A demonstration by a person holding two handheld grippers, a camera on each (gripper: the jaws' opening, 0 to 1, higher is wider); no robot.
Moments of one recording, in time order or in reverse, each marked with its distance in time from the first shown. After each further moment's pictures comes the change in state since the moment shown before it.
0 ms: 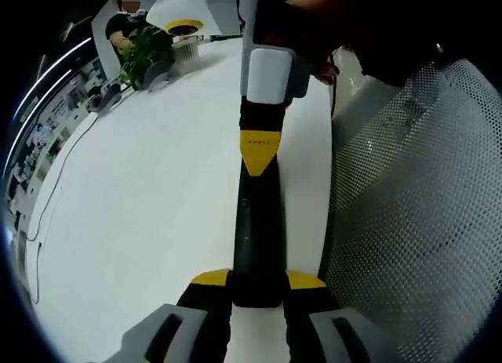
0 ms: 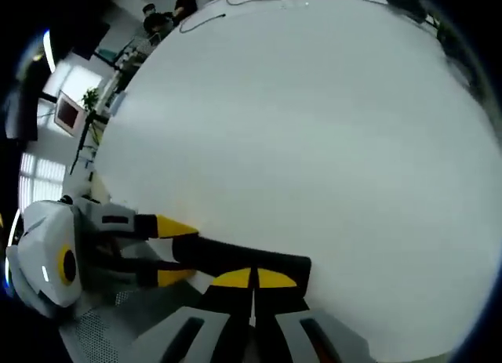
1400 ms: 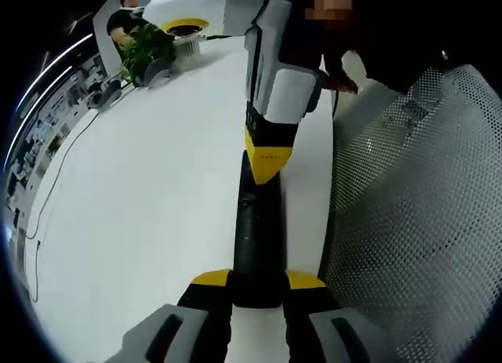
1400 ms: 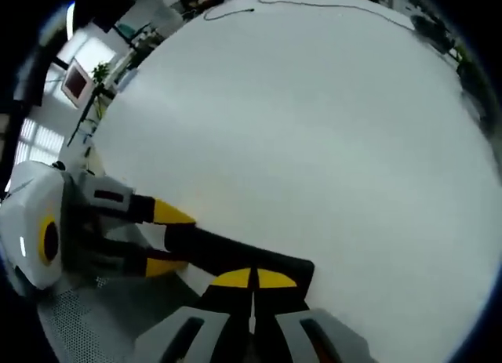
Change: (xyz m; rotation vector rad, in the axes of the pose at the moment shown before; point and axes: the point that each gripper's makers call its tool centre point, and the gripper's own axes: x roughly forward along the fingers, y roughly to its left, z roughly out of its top) left arm 0.001 0.000 0.000 0.000 0.015 -0.004; right arm 0.007 -0.003 -0.004 -0.055 0.025 -0.024
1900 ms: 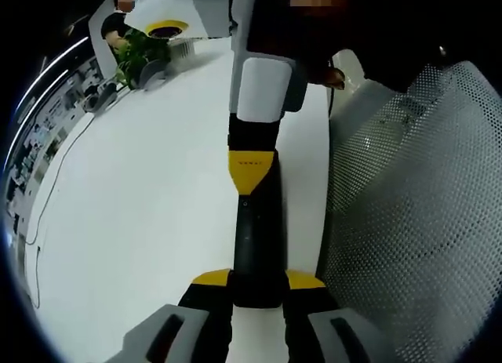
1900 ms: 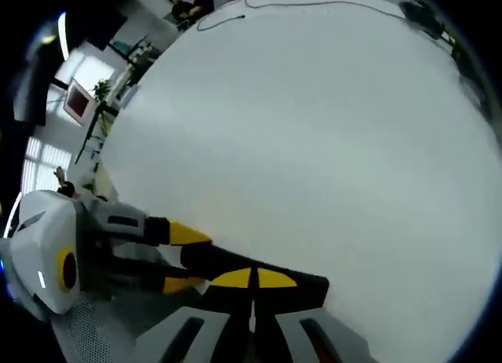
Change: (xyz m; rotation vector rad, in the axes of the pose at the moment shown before) left arm 0.002 -0.004 0.004 0.025 0.002 -0.012; right arm 0.000 0.017 0.011 -0.028 -0.062 0.055
